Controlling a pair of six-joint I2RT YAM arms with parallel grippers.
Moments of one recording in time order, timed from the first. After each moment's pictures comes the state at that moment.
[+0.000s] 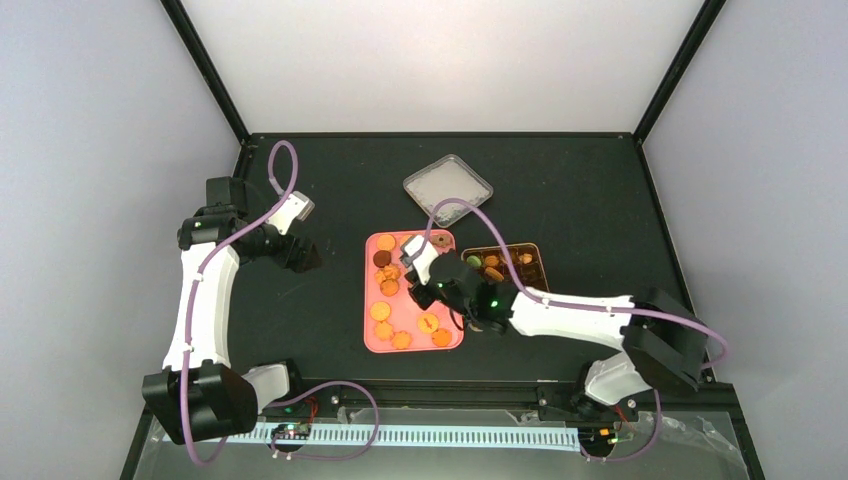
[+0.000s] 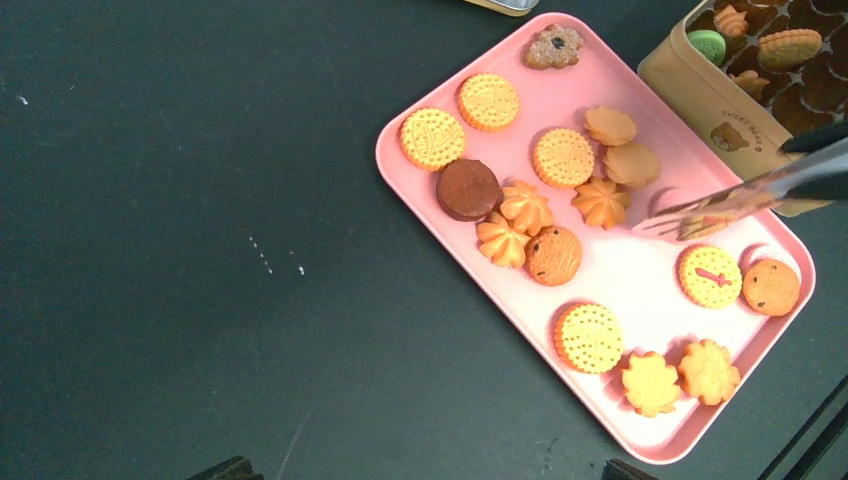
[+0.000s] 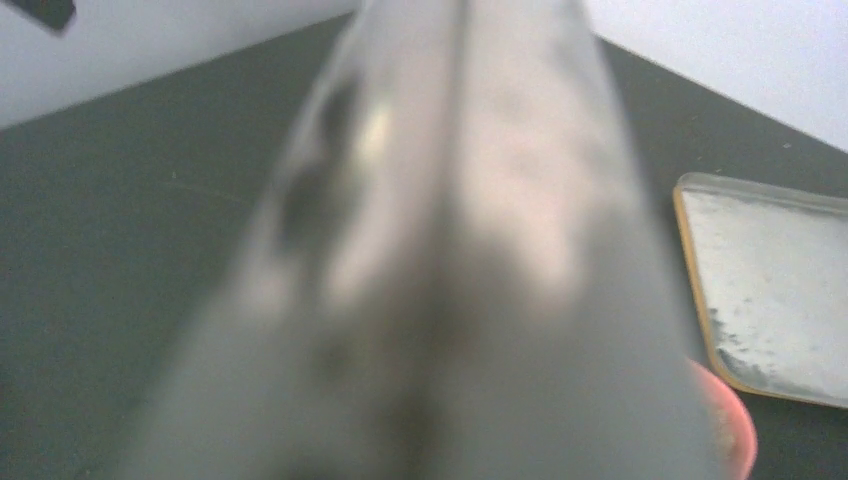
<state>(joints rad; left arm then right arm) 0.20 1.15 1.13 -1.09 0.59 0.63 1.11 1.47 0.81 0.21 0.26 0.10</state>
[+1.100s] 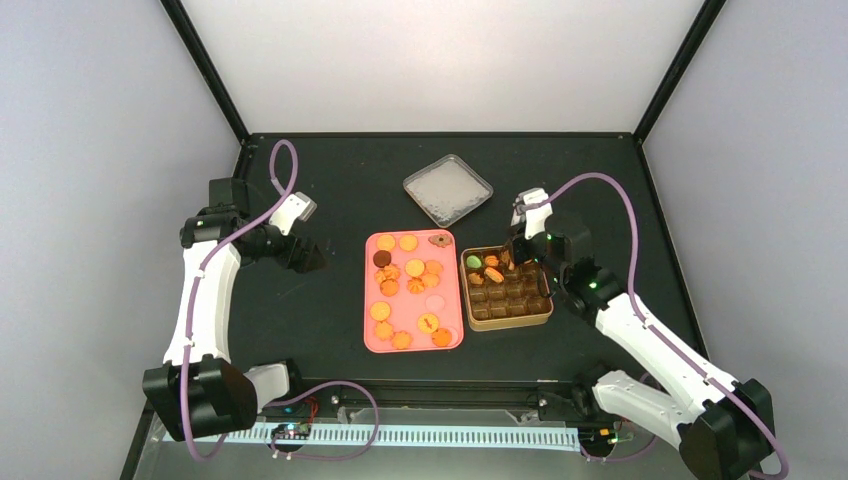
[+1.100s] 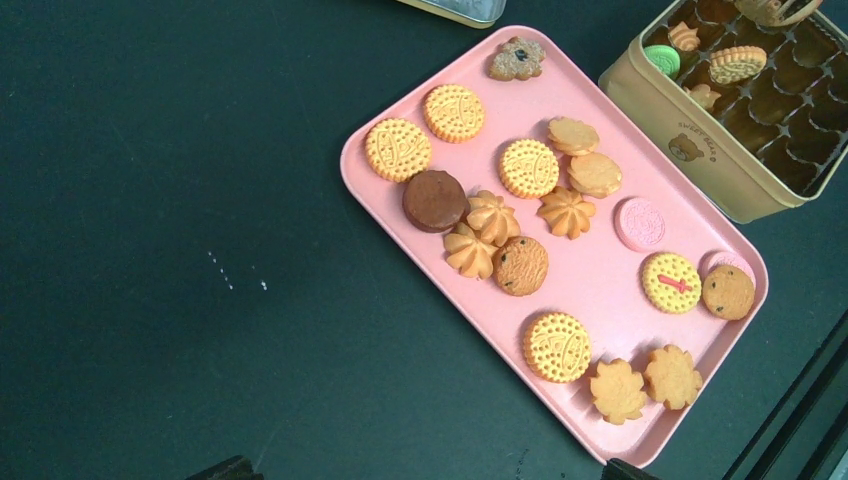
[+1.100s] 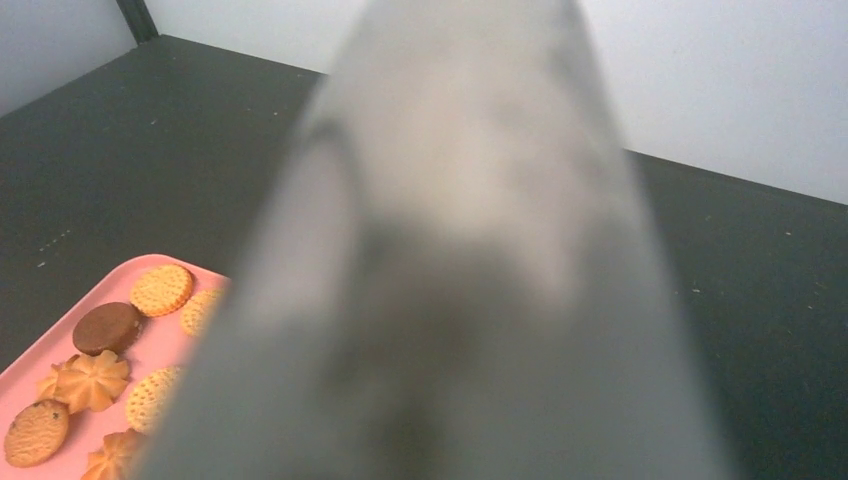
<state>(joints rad) 0.20 1.17 1.11 -1.08 0.66 0.64 0.52 0.97 0.69 -0.11 0.08 0.05</state>
